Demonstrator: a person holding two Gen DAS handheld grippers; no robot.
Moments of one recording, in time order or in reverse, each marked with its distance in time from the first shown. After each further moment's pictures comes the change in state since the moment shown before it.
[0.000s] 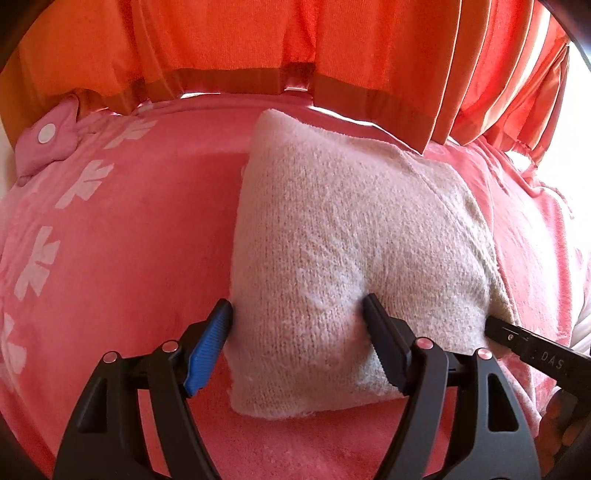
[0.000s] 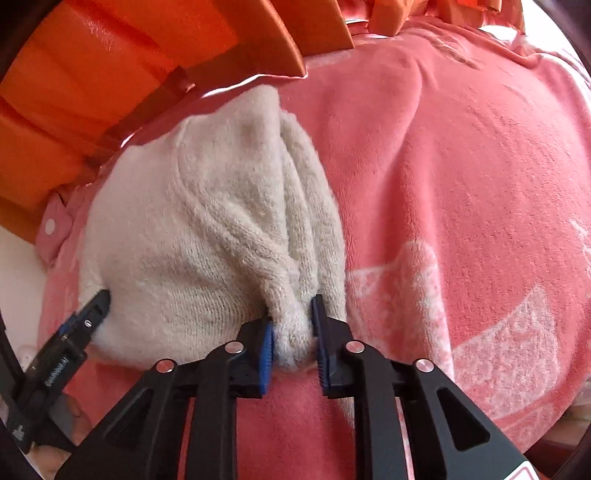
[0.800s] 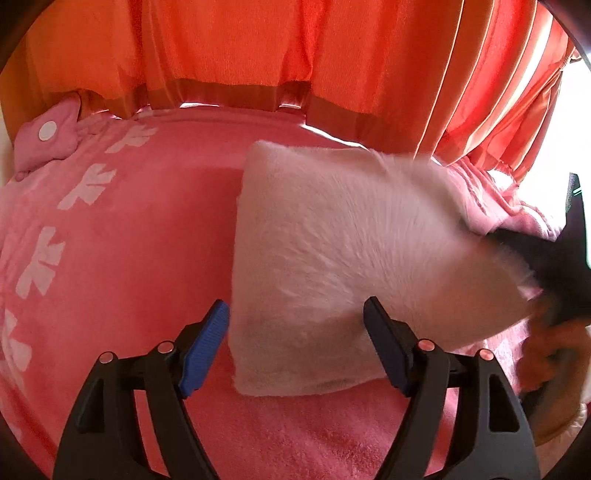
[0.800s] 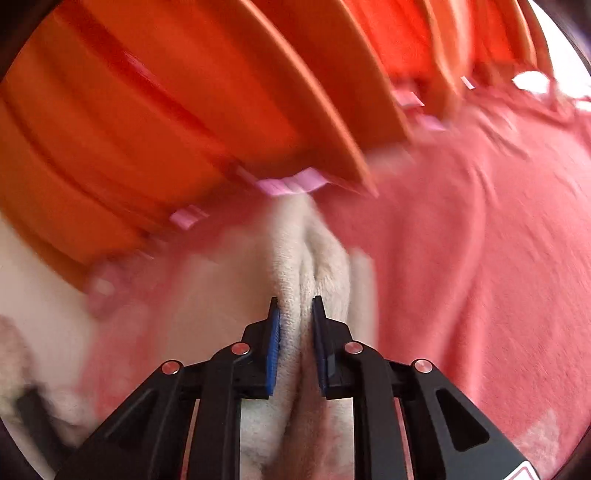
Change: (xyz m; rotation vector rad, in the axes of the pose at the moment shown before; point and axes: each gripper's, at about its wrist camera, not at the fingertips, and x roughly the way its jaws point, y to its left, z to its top) left arm -0.032 0.006 0.007 -0.043 -0.028 -0.069; right arm 0.012 0.011 0.070 -0.007 -0.063 0.056
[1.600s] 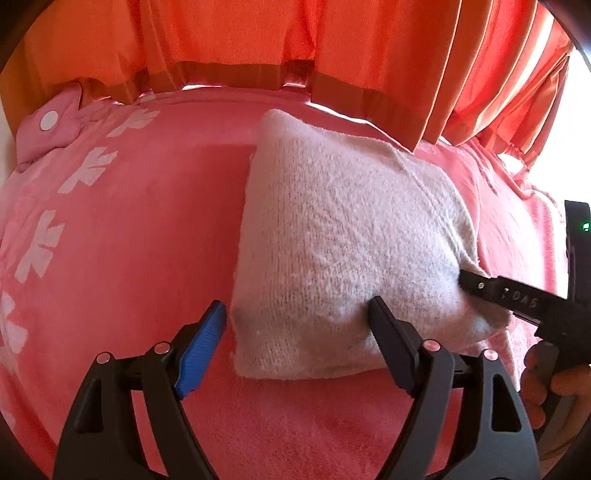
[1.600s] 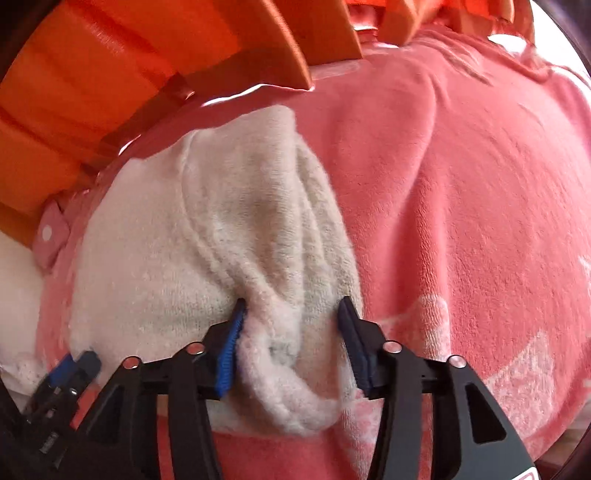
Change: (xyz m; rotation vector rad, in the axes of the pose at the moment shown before) left arm 0.012 -0.001 -0.017 0.007 0.052 0.036; right arm -0.020 0.000 -0.049 0.017 0.073 -0.041
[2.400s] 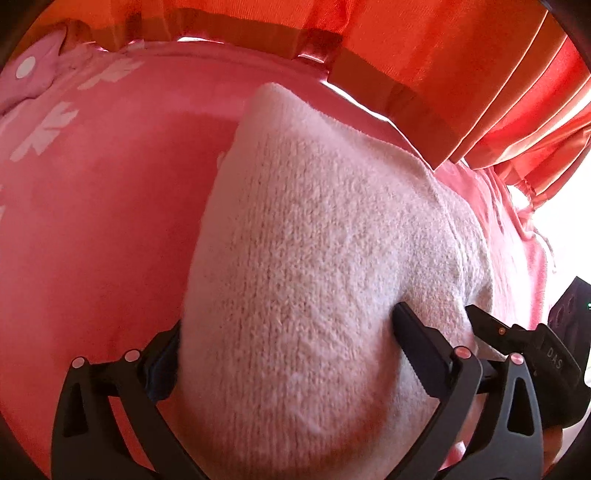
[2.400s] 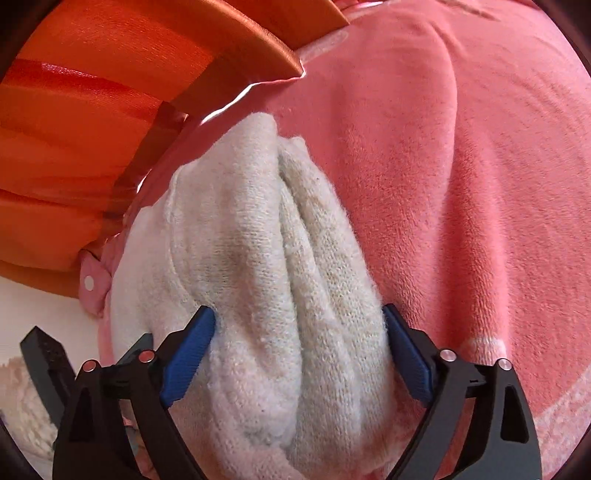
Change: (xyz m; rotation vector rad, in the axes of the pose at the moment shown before) left arm 0.074 0.011 0.048 -0.169 0.109 -0.104; right arm 0.037 -0.020 0.026 0.191 0.085 0.213
